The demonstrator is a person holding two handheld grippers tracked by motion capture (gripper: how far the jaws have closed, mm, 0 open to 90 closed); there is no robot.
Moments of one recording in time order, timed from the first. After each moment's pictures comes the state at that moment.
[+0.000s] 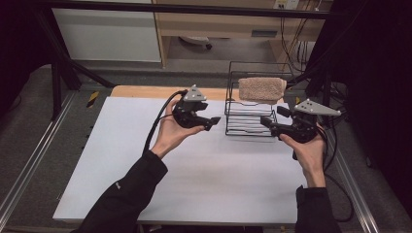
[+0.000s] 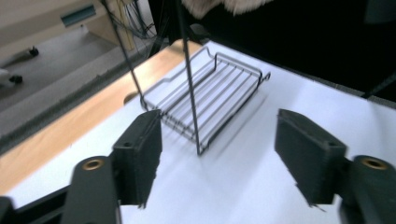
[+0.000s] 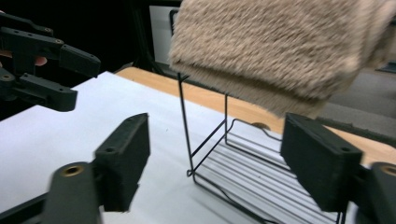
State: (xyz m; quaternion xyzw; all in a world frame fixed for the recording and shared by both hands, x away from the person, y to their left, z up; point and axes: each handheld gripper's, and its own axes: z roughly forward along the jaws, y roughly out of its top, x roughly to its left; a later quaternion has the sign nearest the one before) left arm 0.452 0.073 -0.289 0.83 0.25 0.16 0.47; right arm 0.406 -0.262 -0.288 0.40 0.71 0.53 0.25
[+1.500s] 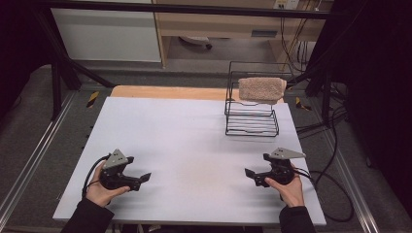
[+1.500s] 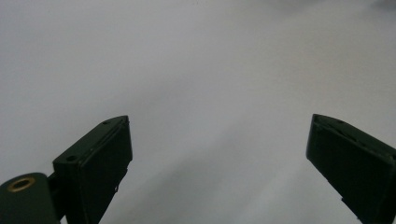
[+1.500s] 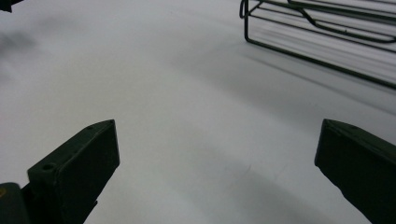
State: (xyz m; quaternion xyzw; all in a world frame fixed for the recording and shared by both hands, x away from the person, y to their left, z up) left arm 0.354 0.264 -0.433 0.81 0.37 0.16 0.43; right arm 0.367 -0.249 -0.431 0.41 0.78 0.46 0.14
